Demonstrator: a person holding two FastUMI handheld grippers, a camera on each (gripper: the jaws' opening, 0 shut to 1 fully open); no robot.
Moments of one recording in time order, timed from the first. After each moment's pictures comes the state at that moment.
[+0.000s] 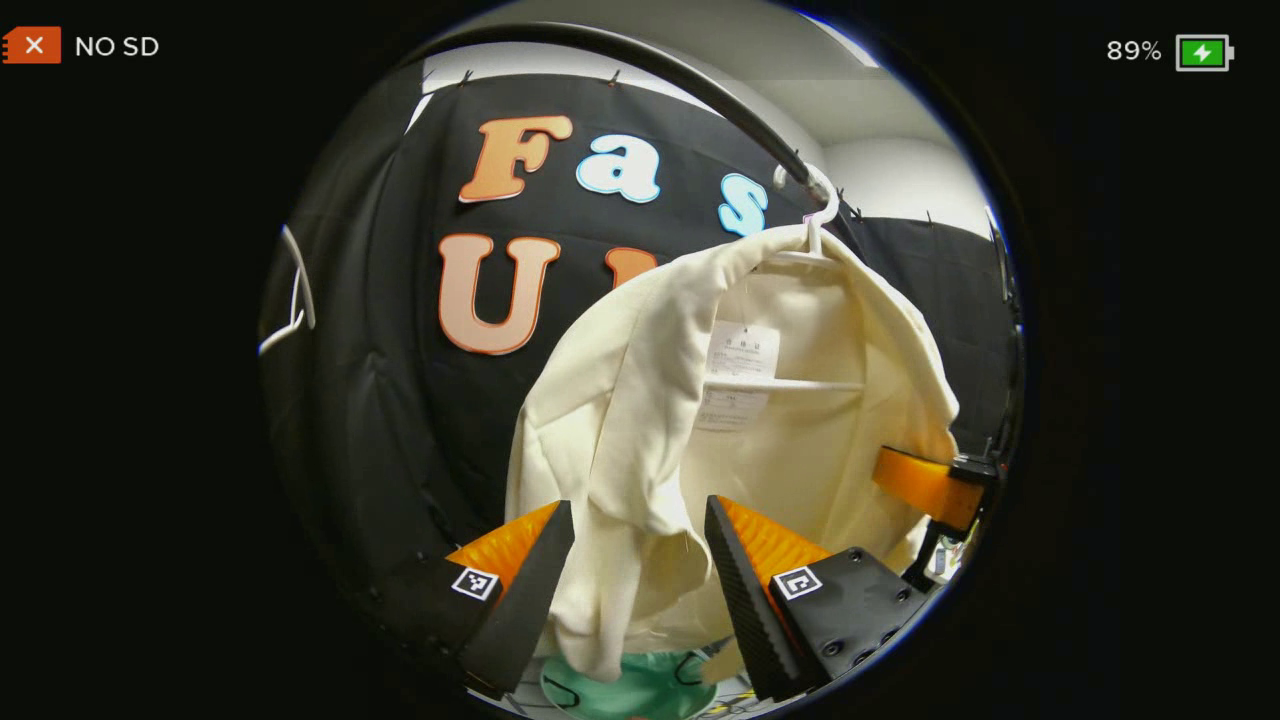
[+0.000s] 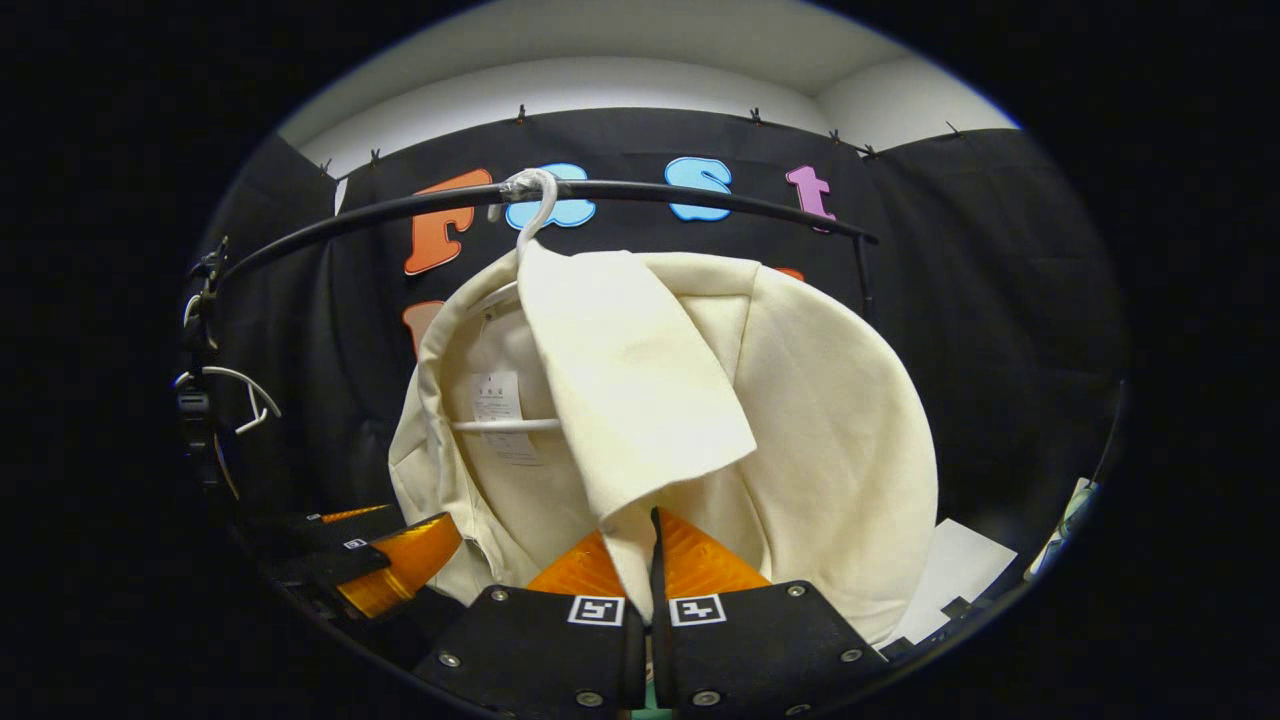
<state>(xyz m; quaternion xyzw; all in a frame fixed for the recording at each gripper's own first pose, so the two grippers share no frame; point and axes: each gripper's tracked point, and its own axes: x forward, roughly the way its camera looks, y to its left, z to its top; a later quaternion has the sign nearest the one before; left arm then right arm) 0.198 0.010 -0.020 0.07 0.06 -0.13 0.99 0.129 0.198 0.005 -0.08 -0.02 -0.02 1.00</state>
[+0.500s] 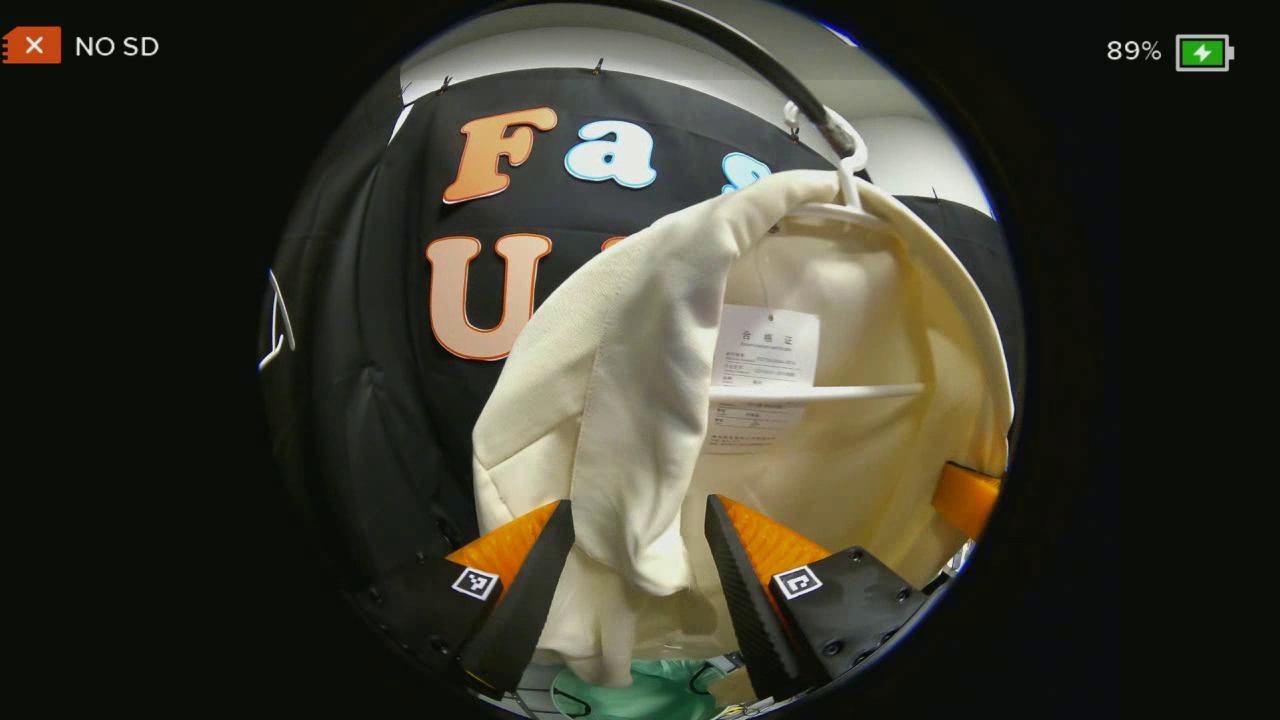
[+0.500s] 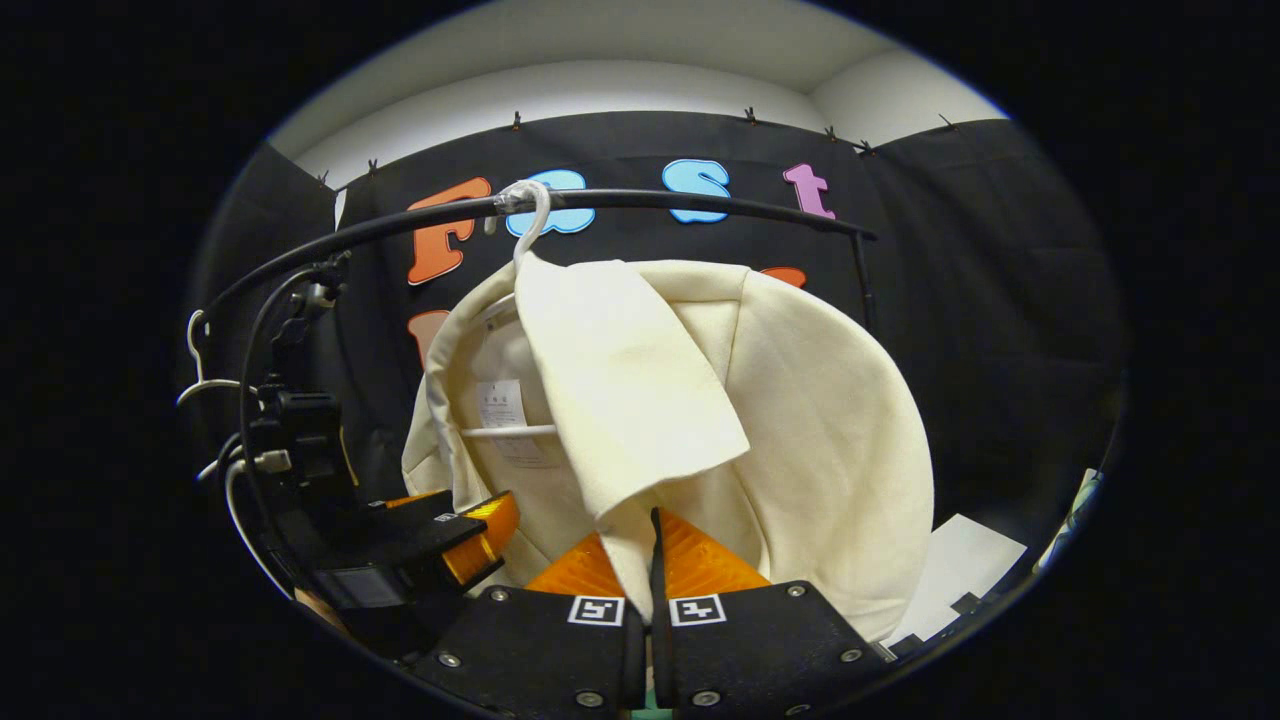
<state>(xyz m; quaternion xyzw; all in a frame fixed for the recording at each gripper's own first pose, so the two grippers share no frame) 0.245 -0.006 -0.033 0.09 0.08 -0.10 0.99 0.125 0.199 0.007 -0.07 -0.03 0.00 1.00</state>
